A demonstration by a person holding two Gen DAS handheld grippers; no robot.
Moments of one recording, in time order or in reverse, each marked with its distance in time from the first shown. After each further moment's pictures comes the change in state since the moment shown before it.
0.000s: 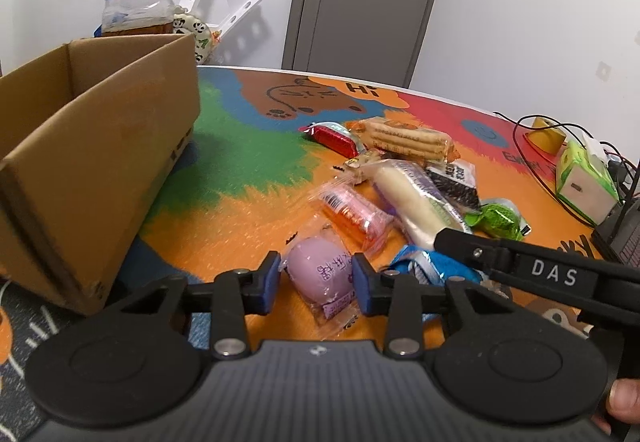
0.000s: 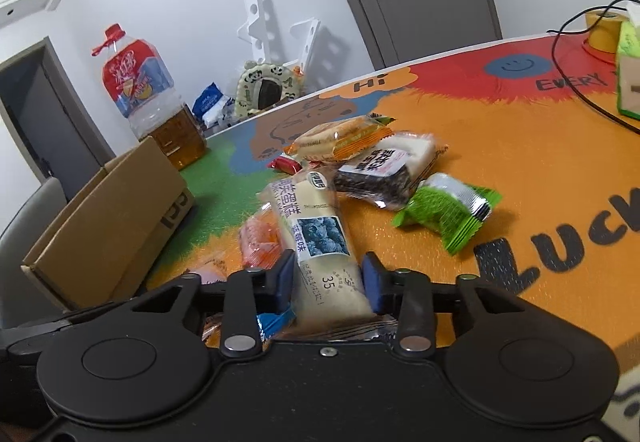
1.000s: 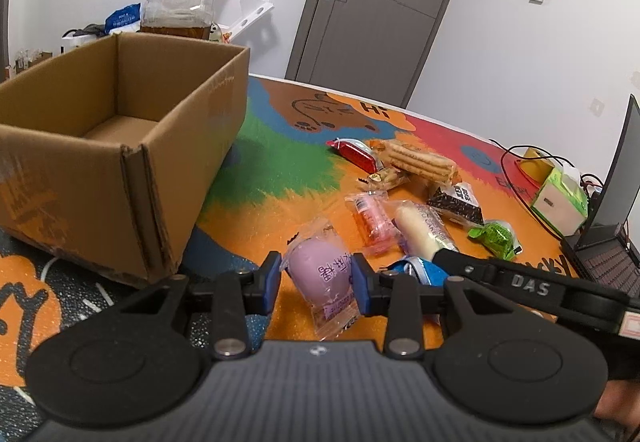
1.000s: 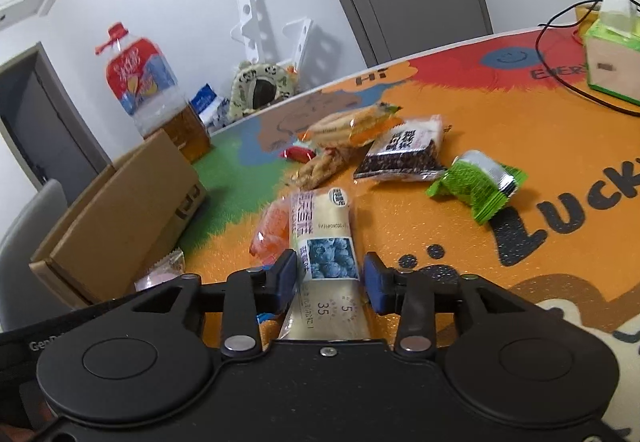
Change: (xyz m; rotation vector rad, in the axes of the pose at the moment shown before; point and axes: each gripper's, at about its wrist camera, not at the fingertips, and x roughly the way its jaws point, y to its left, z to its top) left arm -0.036 0.037 -0.004 -0.087 -0.030 -0.051; right arm 0.001 0.024 -0.010 0.000 0.021 -0.046
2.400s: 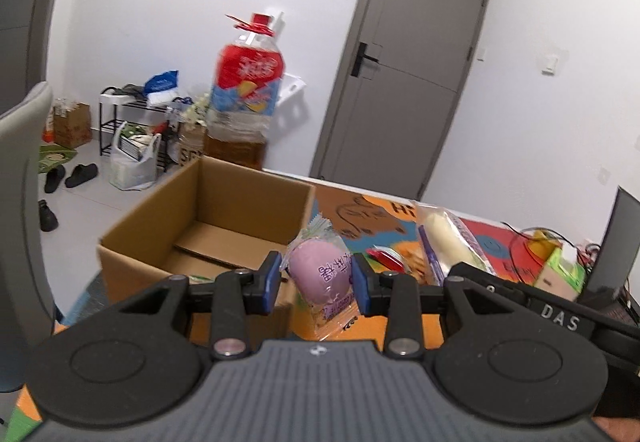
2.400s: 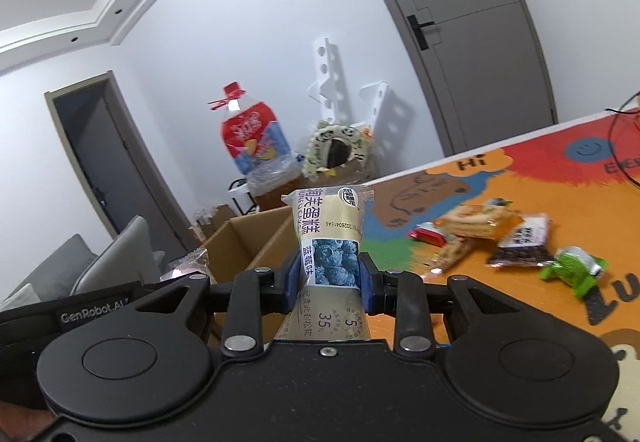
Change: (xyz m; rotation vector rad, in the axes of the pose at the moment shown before) left arm -0.100 0.030 0.051 -0.024 -0.219 0.086; right arm -0.064 0.085 0.025 -0.066 -0.199 0.209
